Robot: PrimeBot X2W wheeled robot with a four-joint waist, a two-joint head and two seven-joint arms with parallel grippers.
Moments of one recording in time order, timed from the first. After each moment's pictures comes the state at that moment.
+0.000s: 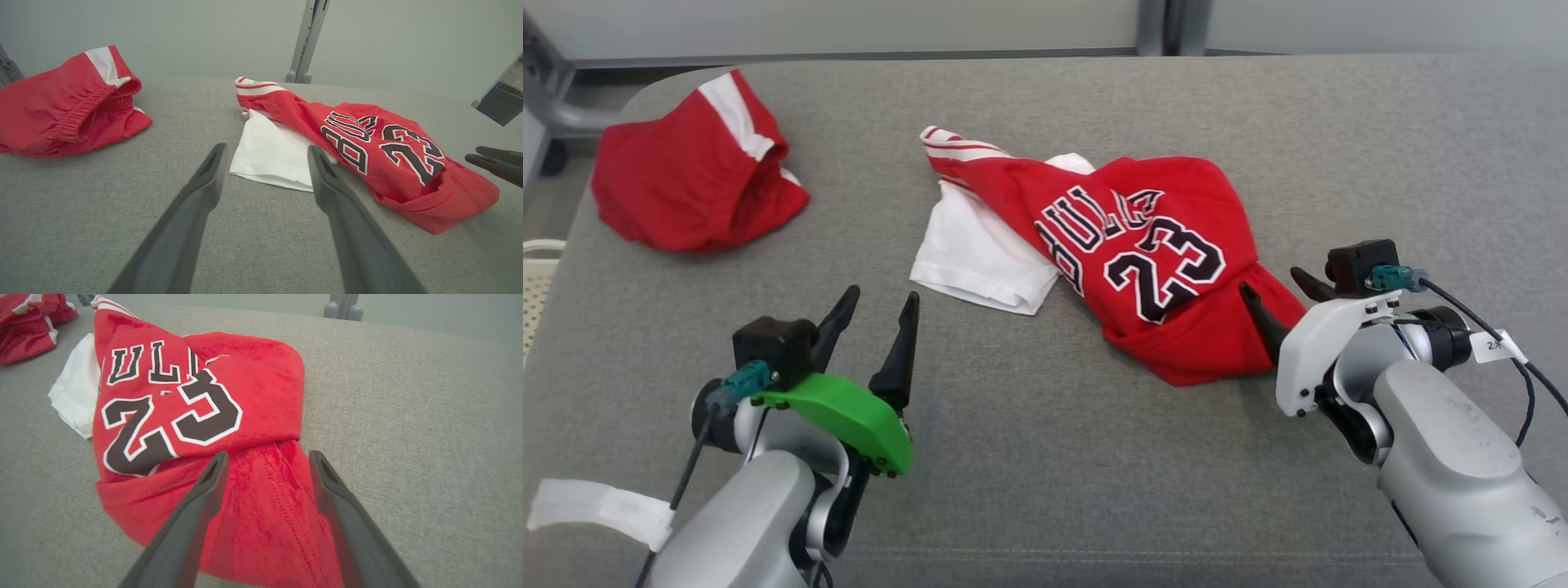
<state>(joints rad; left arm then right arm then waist) -0.48 0.40 -0.73 0.33 -0.83 0.14 -0.16 -0.57 -0.24 0.39 0.65 0.43 0.13 0.03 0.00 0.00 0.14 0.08</state>
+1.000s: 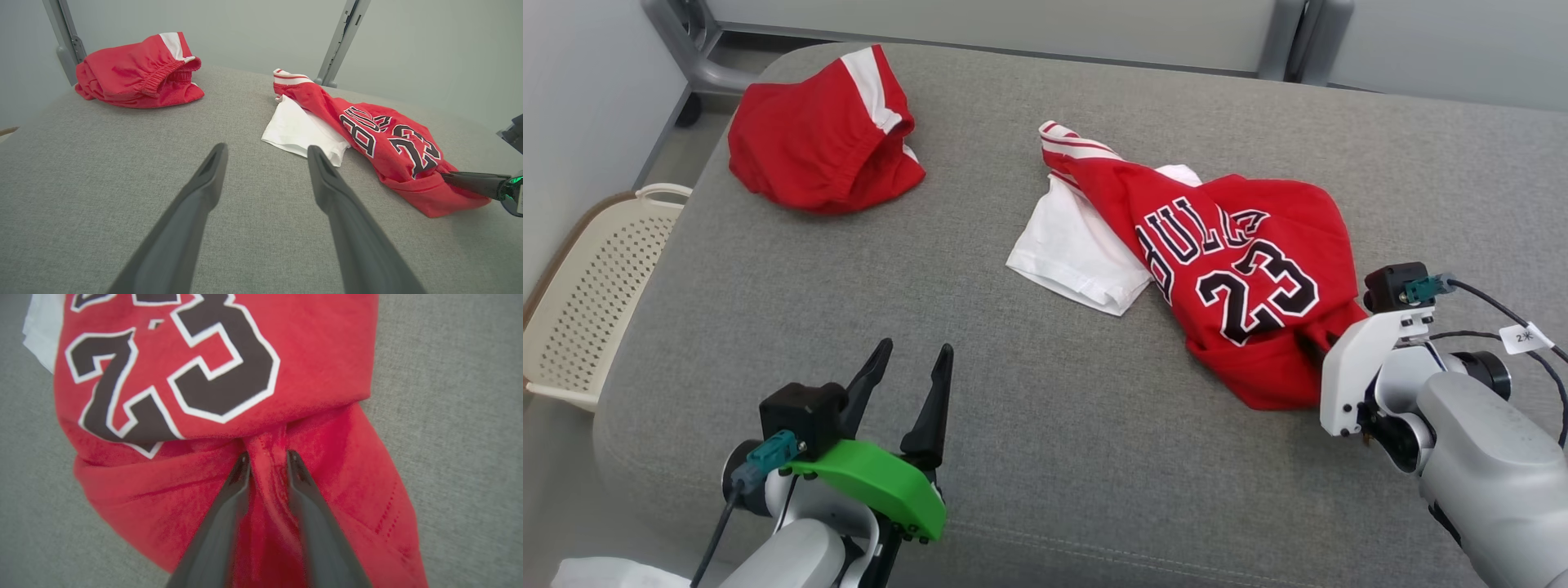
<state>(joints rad) -0.32 0.41 -0.76 0.11 -0.83 0.25 -0.18 -0.64 -0.35 0.60 0.88 0.74 0.13 0.17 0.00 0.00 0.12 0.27</state>
